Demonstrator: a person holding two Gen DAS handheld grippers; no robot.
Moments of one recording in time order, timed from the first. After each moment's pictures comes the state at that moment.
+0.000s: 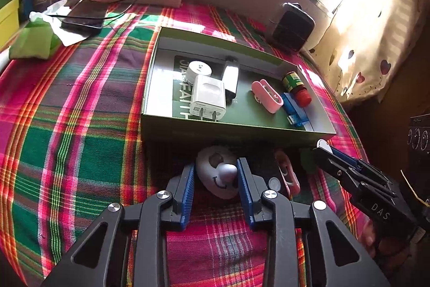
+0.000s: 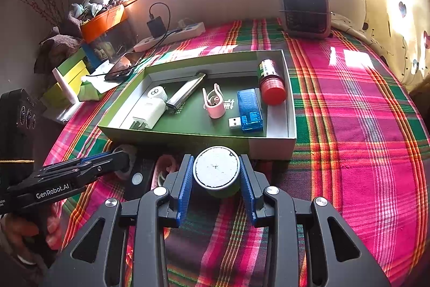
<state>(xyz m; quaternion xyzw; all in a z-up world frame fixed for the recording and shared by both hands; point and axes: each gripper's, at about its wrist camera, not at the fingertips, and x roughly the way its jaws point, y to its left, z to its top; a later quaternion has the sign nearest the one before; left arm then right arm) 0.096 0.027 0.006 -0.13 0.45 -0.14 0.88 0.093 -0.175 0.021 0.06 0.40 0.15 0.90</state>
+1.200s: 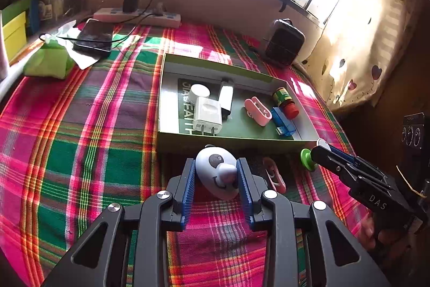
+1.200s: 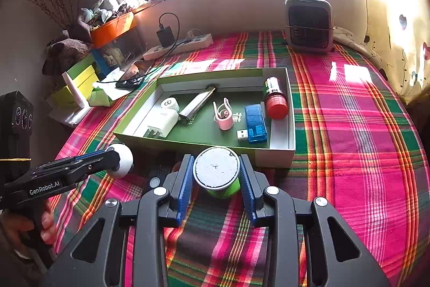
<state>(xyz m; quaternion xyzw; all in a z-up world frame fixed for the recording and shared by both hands) 0.078 0.042 0.040 -0.12 0.41 -0.14 0.89 0.083 -0.175 0.045 0.06 0.38 0.16 0.91</state>
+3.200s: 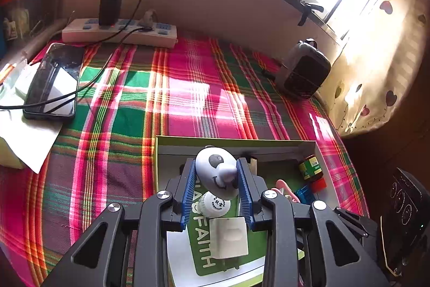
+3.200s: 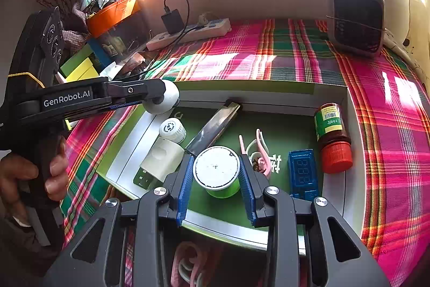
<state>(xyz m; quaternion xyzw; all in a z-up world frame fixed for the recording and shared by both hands) 0.229 0.048 0.044 -0.13 0.43 -0.16 0.88 0.178 -0.130 0.022 0.05 0.42 0.21 0.88</state>
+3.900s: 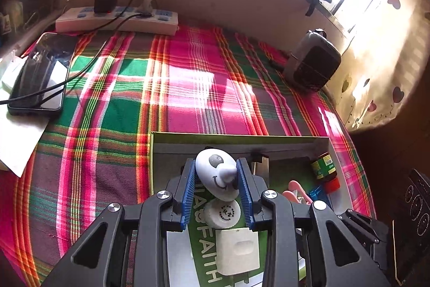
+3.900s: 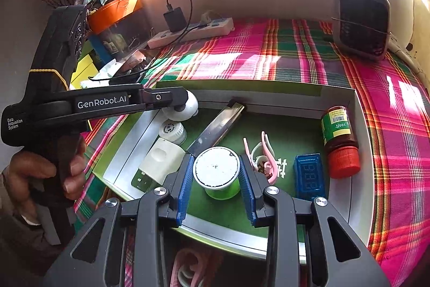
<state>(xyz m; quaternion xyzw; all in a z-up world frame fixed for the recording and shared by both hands) 0.245 0.040 0.023 -0.13 0.45 -0.16 0.87 0.180 -0.123 0.019 0.04 0.42 0.21 0.88</state>
